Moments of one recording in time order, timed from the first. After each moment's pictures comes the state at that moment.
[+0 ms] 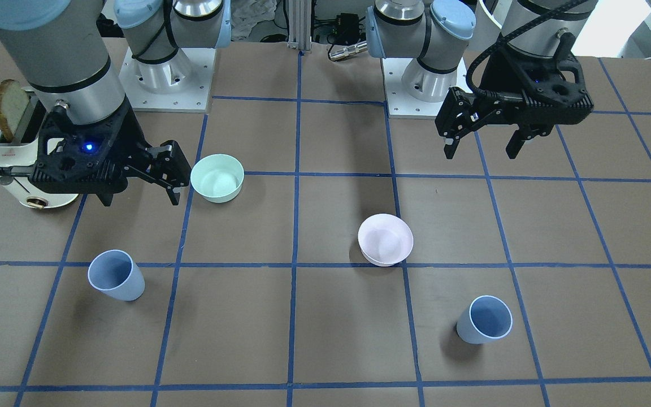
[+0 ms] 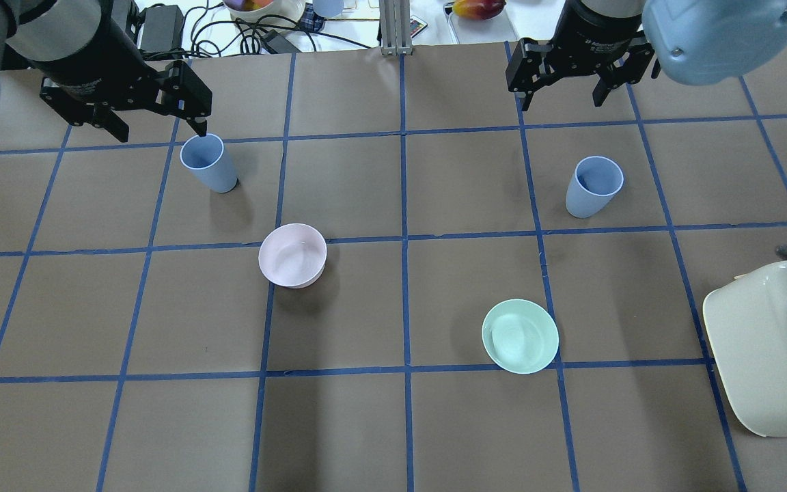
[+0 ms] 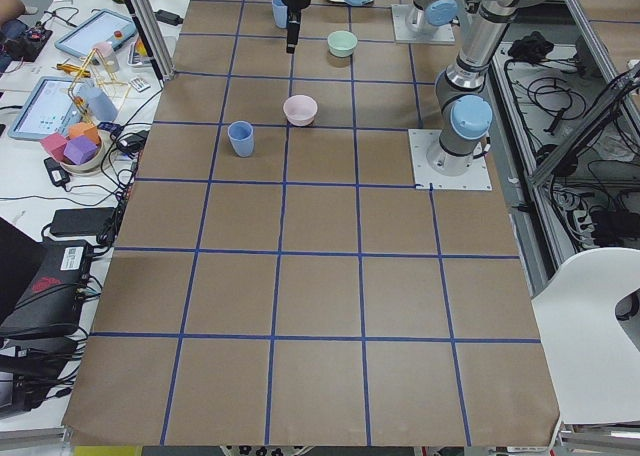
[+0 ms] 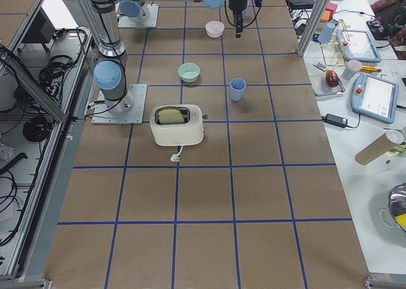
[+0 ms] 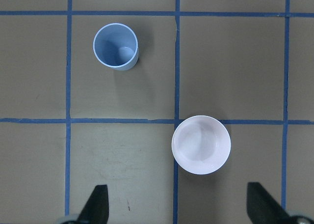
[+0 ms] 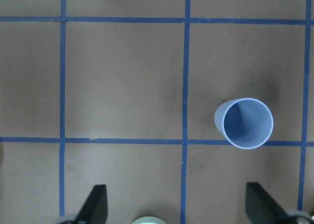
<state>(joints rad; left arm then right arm) -1.53 -1.55 -1.56 -1.46 1.57 0.02 1.62 -1.41 1.45 -1.73 -1.56 0.03</state>
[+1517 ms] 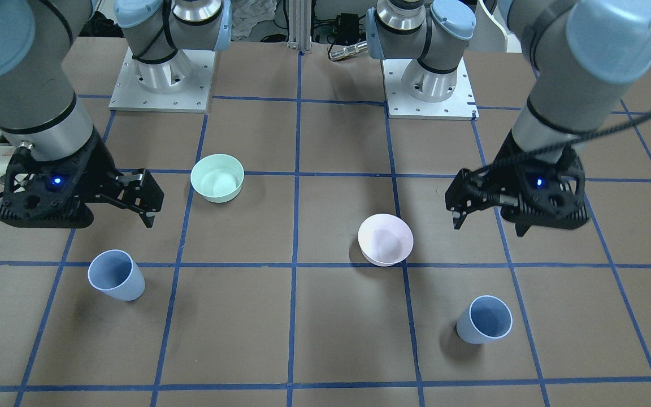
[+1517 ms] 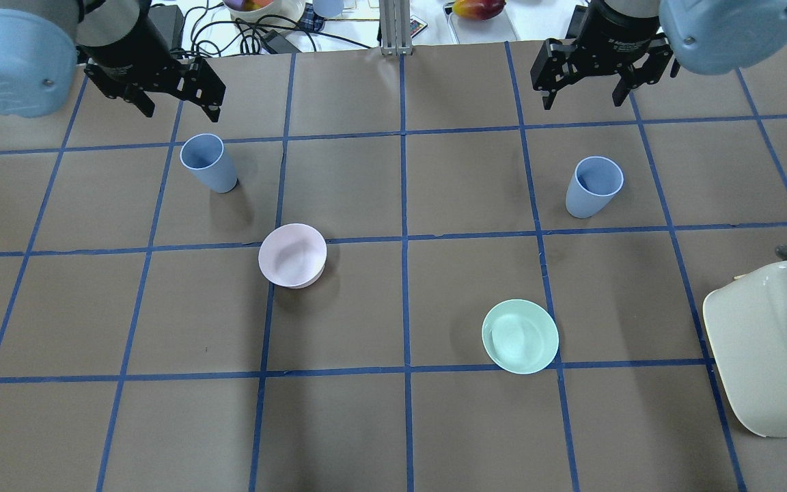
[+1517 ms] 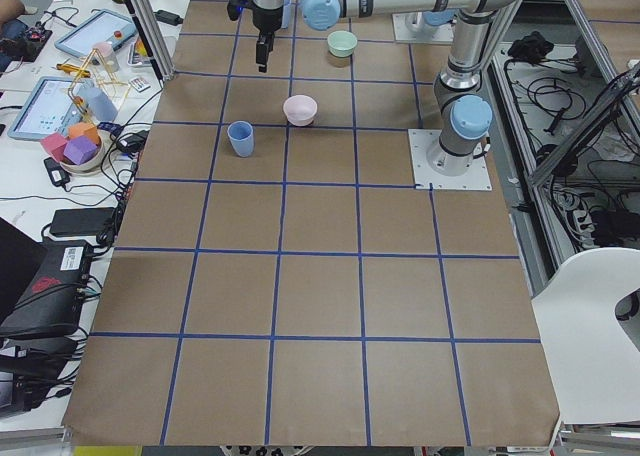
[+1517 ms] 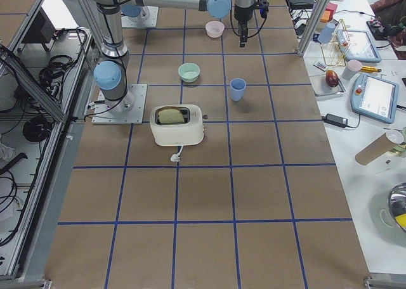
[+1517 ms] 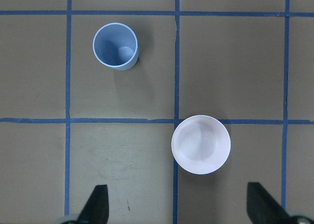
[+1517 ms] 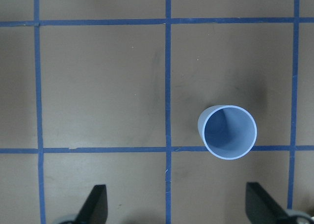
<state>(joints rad) -1.50 -1.80 -1.49 -1.30 1.57 0.23 1.53 -1.35 1.45 -1.74 -1.56 -0.05</state>
